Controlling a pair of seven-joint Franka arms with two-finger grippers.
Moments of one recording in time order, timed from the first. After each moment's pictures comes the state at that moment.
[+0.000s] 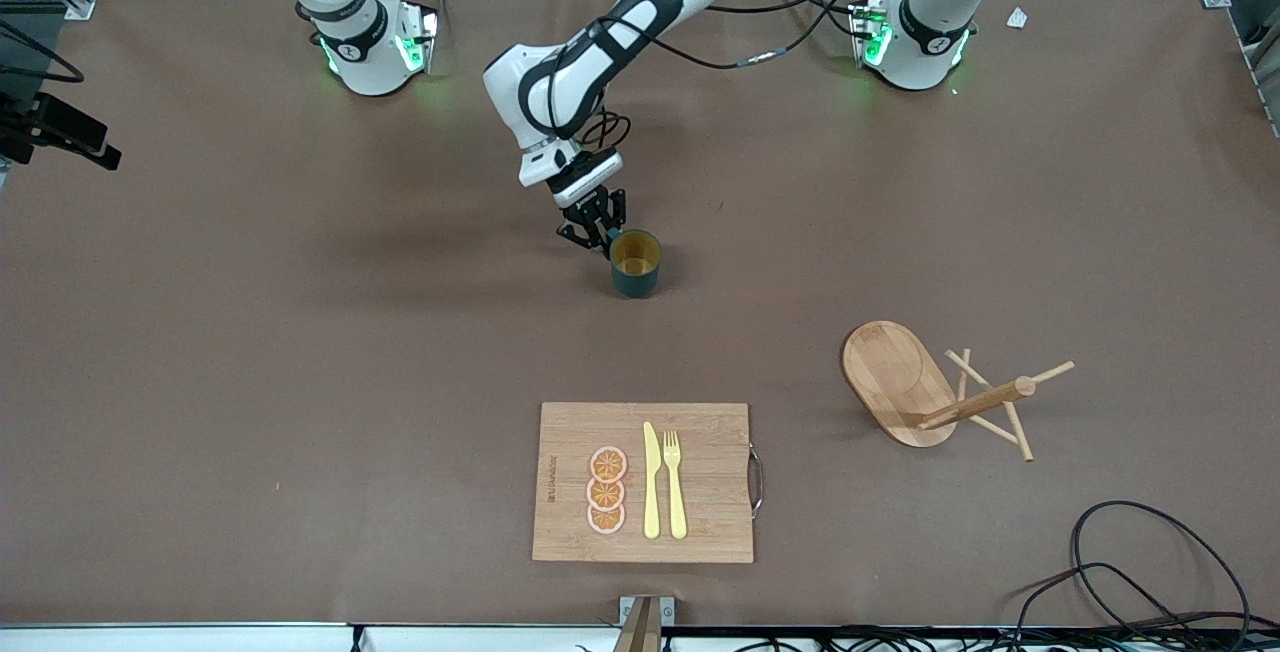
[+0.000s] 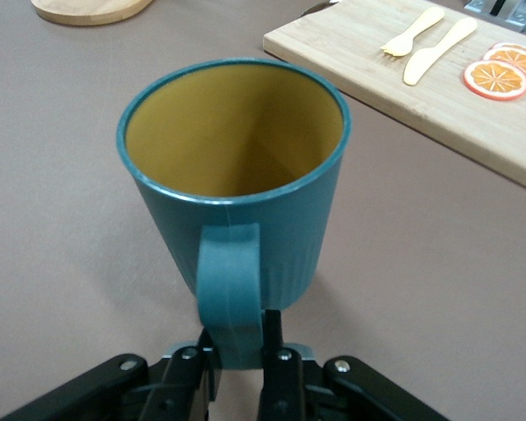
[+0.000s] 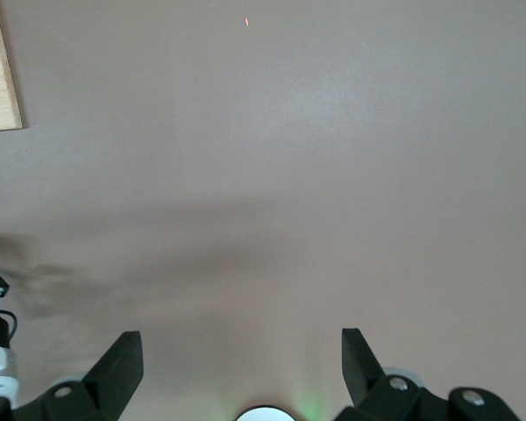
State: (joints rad) left arm -1.20 1.00 0.01 -1.19 0.76 1.85 -2.29; right arm 0.01 -0.07 -0.10 -1.57 0.00 1.44 0.00
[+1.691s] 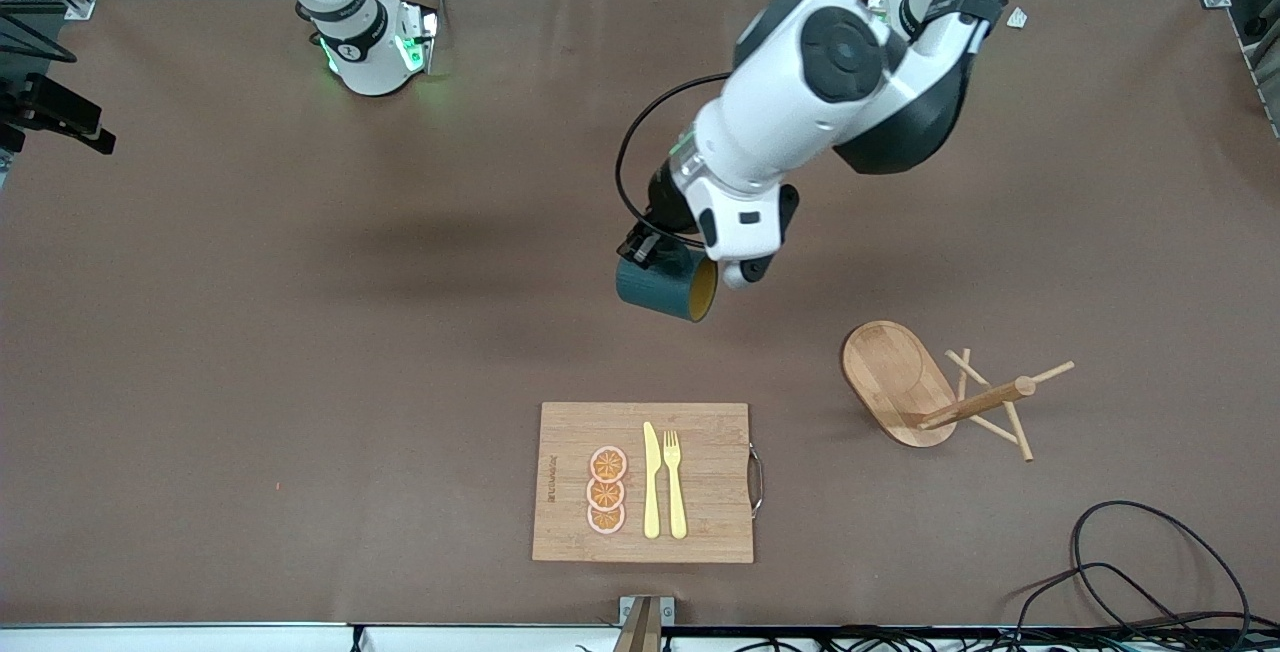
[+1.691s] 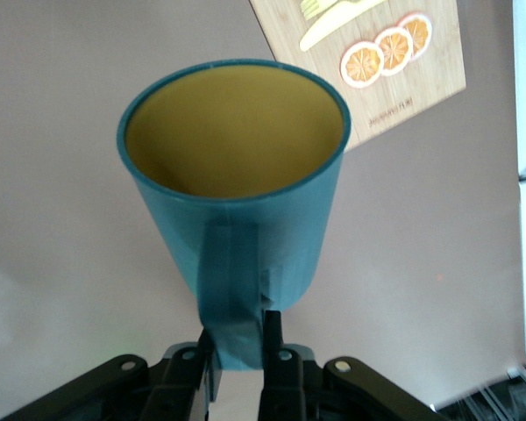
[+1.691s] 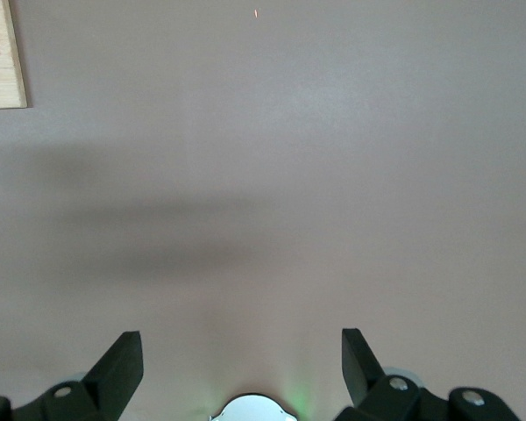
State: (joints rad) left arm -0.65 0.44 0.02 -1.28 -0.49 1.98 -1.54; right arm 0.01 -0.08 -0.10 -1.55 0.00 1.40 -0.05
